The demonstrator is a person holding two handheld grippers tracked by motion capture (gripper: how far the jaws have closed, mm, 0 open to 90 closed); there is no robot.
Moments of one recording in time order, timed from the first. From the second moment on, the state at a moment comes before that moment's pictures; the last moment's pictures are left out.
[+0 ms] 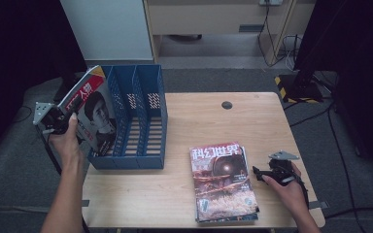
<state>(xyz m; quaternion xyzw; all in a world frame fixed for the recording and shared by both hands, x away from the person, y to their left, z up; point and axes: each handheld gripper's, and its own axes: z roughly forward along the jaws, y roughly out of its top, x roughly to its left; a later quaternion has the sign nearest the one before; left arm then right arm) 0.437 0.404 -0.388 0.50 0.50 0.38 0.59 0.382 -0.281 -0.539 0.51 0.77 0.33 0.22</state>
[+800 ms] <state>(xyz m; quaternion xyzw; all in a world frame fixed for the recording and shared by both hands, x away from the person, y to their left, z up) 0.433 0.401 -0.400 0.51 0.52 0.38 0.58 0.382 -0.281 -0.539 0.51 0.77 0.33 0.22</state>
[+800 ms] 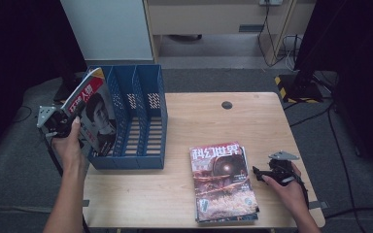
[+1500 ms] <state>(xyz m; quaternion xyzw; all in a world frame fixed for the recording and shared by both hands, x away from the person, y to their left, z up) 0.402 0.392 -0.414 0.54 0.52 0.38 0.53 0.381 -0.281 -0.539 0.51 0.77 0.33 0.22</state>
